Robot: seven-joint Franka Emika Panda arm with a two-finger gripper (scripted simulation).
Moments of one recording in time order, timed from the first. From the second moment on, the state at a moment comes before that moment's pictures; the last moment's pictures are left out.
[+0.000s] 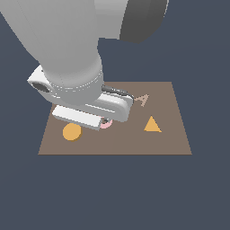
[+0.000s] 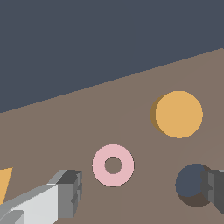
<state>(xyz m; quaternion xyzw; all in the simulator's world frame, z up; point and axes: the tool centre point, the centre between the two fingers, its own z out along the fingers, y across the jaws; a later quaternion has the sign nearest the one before) 0.054 -0.065 0.114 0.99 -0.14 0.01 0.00</state>
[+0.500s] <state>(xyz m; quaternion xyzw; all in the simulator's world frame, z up) 0.074 -0.124 0.063 0.97 -0.24 0.00 0.00</state>
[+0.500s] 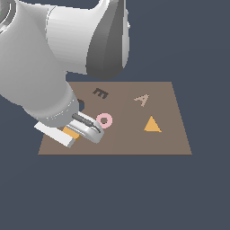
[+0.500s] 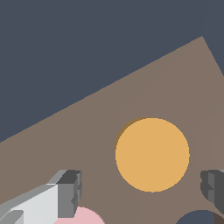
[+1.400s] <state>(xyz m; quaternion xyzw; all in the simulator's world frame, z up) 0.079 -0.141 0.038 0.96 -0.27 0.00 0.00</state>
